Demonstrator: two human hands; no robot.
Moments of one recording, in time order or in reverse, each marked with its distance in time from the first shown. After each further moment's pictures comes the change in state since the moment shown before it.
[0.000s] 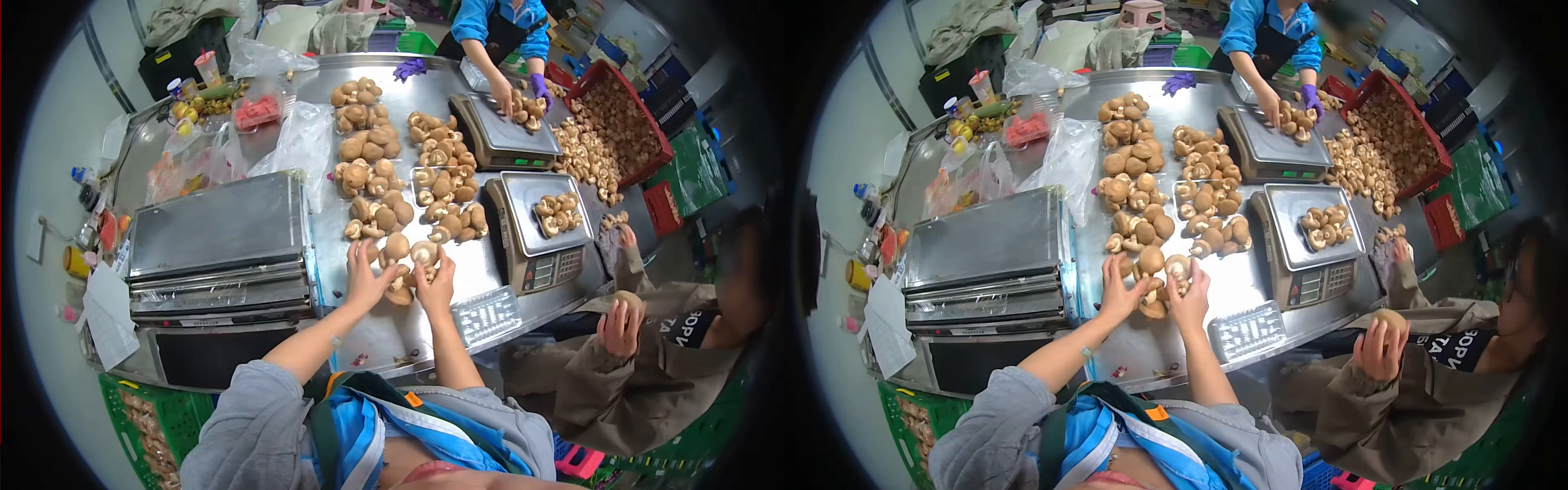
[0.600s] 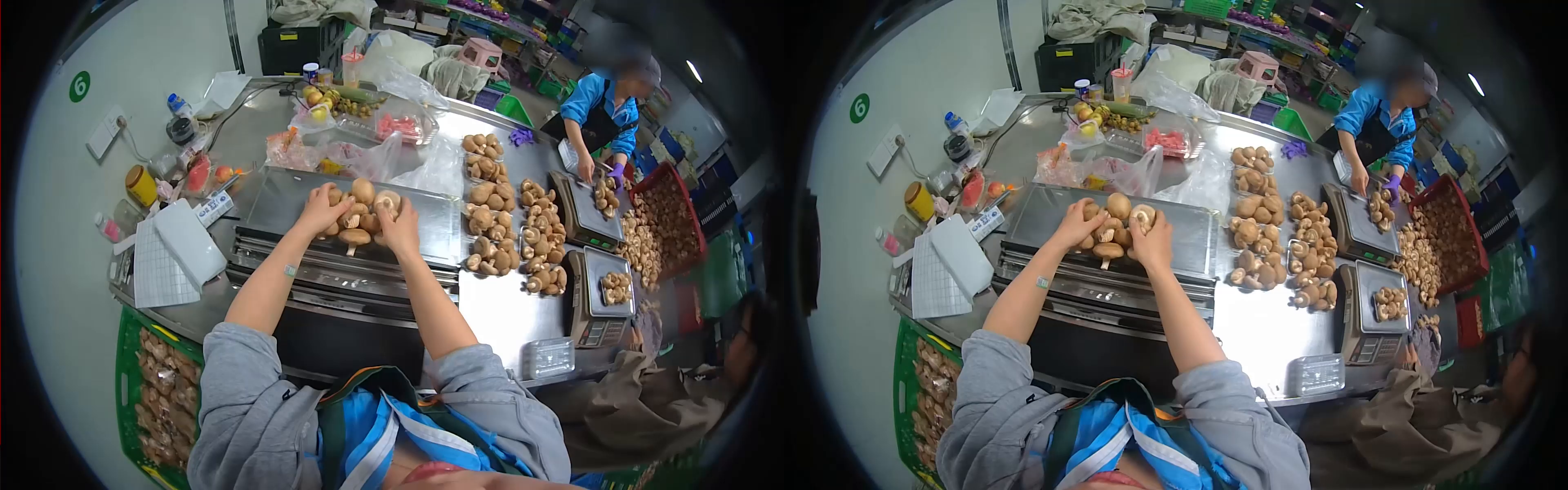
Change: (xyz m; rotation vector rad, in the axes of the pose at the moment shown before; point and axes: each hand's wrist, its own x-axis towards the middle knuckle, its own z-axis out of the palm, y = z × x) left_hand 0.074 -0.100 -0.408 0.290 0.109 -0.236; right_hand -0.039 -0.298 0.248 0.156 -0.399 -0.144
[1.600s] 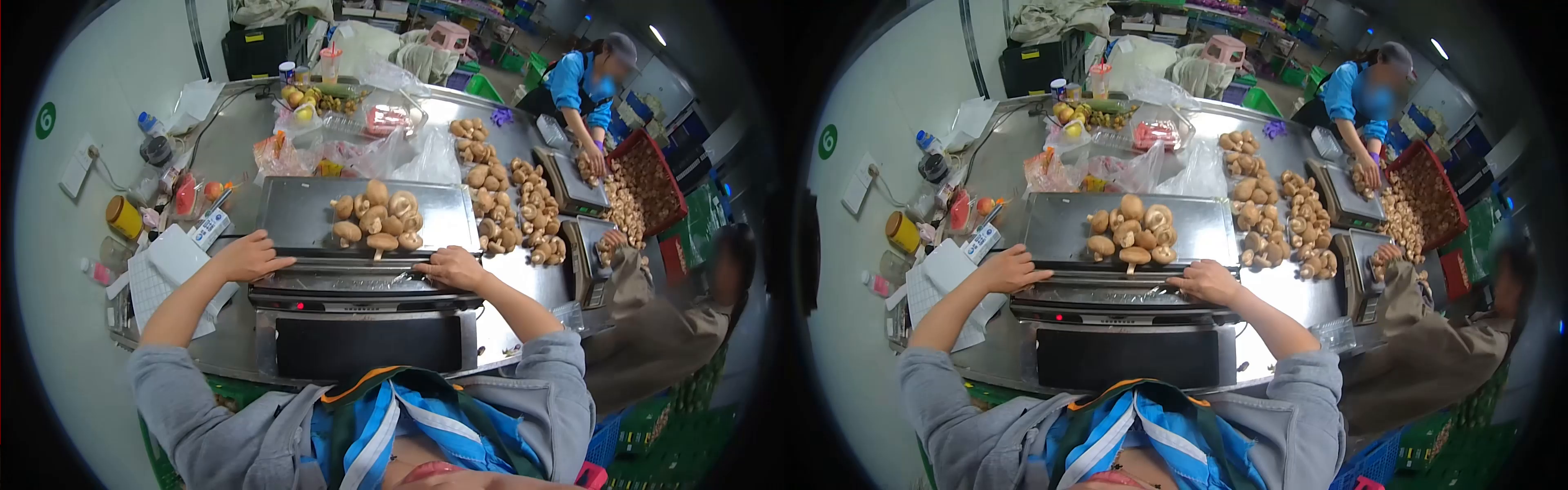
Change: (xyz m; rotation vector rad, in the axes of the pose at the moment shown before) left_hand -0.044 -0.104 -0.178 0.864 -0.351 1.380; right_hand -0.050 0.041 -0.071 -0.735 -0.507 -1.135
